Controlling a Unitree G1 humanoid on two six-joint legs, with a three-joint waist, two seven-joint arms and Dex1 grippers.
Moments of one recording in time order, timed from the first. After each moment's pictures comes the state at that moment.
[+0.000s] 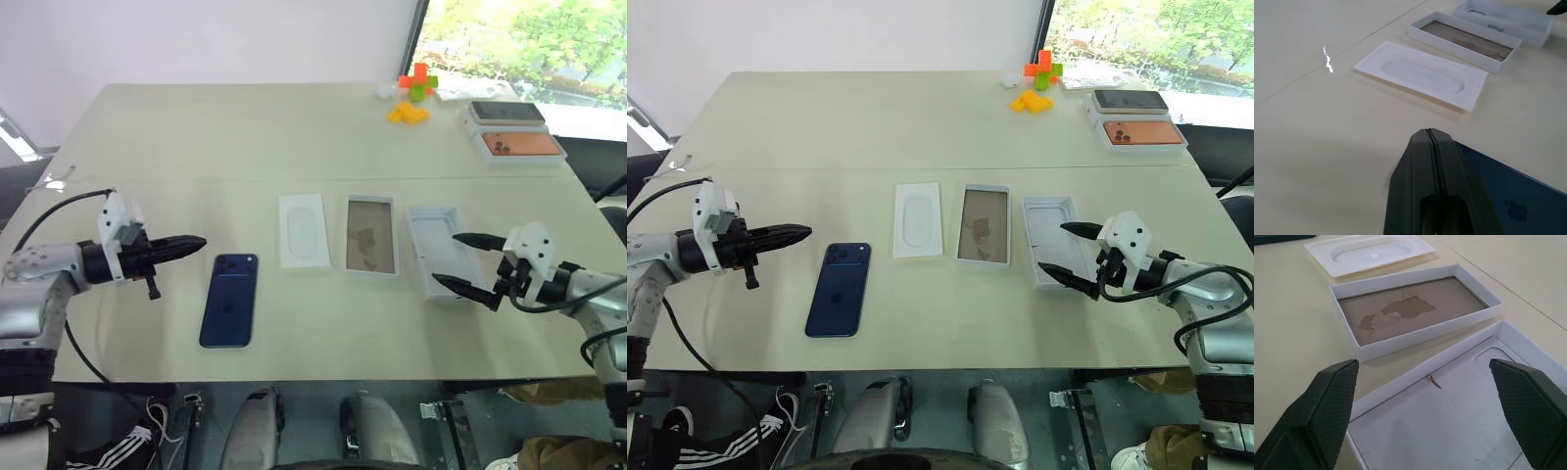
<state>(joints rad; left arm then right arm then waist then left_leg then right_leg) -0.30 0.84 0.21 0.13 -0.49 0.33 -1.23 -0.12 -0.81 -0.23 0.00 0.38 0.13 1.08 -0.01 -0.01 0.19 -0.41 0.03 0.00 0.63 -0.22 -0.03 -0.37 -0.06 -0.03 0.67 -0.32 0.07</state>
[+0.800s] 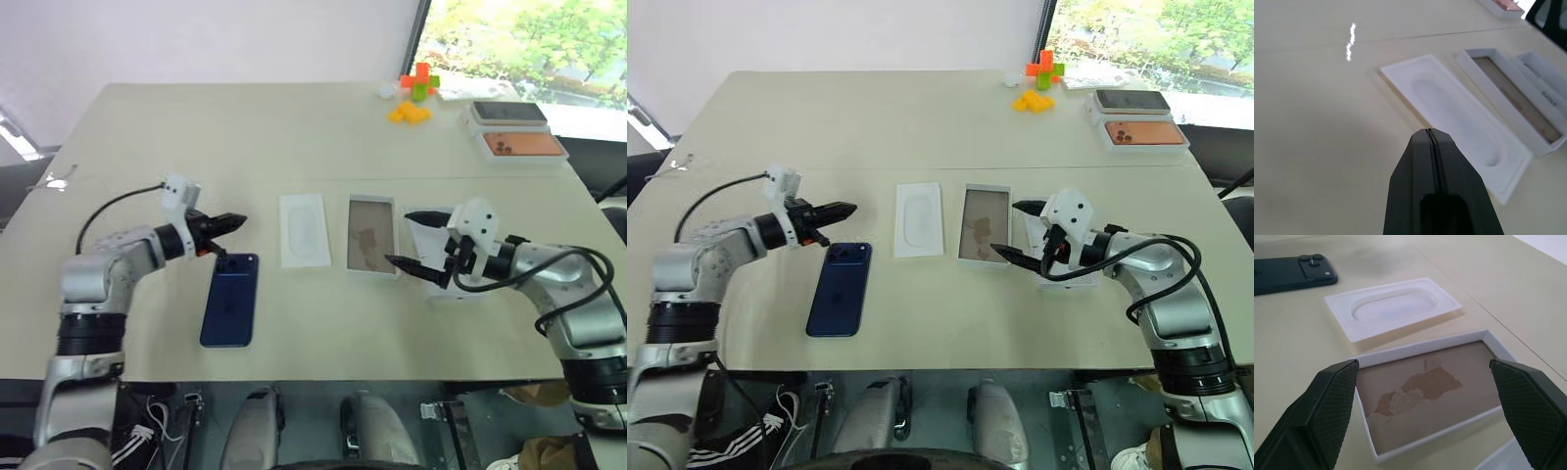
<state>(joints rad) -0.55 0.51 0.15 0.11 -0.58 0.90 -0.75 -0.29 -0.73 -0.04 -0.16 0.35 0.30 0.94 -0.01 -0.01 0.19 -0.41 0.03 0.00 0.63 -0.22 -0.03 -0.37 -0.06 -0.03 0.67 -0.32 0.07</state>
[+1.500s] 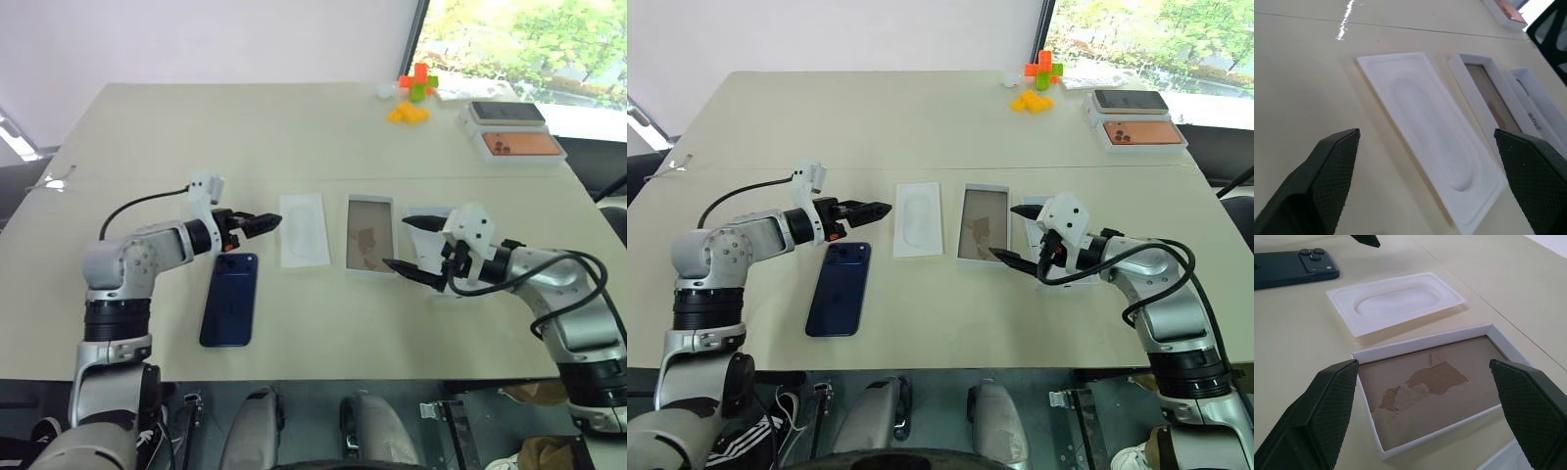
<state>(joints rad) -0.62 0.46 0.18 0.07 -0.64 1.10 -0.53 -0.27 -0.73 -0.04 -0.16 0.34 0.28 0.94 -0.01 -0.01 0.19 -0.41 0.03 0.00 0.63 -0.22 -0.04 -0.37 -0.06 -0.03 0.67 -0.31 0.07</state>
